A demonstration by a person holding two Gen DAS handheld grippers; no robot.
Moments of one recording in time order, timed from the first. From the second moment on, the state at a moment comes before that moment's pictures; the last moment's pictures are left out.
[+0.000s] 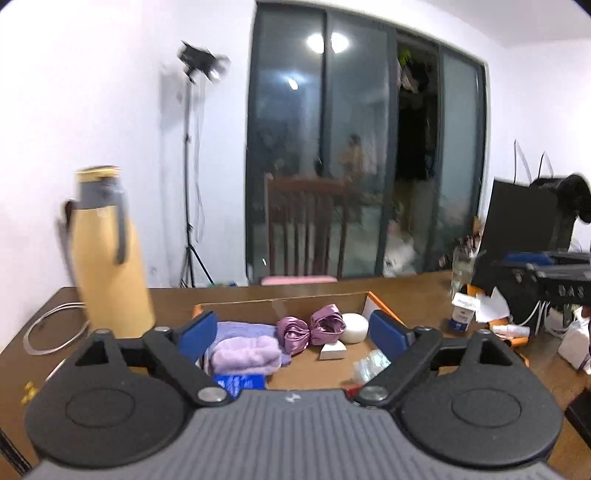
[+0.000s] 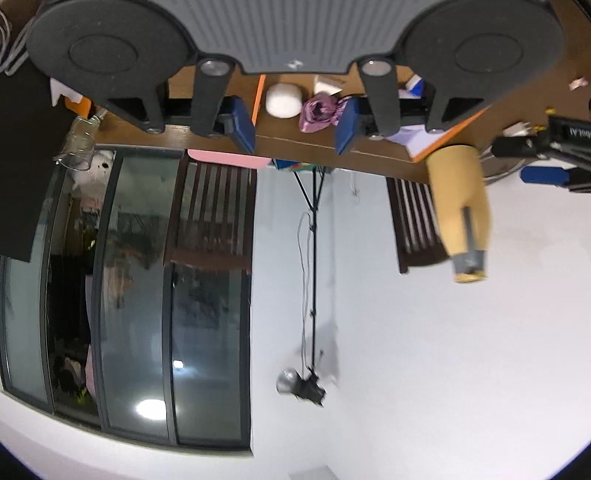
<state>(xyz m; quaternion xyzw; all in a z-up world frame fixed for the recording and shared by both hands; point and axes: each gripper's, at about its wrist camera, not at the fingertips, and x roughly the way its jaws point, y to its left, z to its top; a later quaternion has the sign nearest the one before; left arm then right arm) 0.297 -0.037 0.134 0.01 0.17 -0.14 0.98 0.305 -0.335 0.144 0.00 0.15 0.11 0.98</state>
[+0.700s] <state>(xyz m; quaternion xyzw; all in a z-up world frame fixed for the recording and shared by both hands) 0.069 -0.010 0.044 -0.01 0.14 -0.11 0.98 0.057 -0.286 0.007 0.00 0.19 0.17 0.97</state>
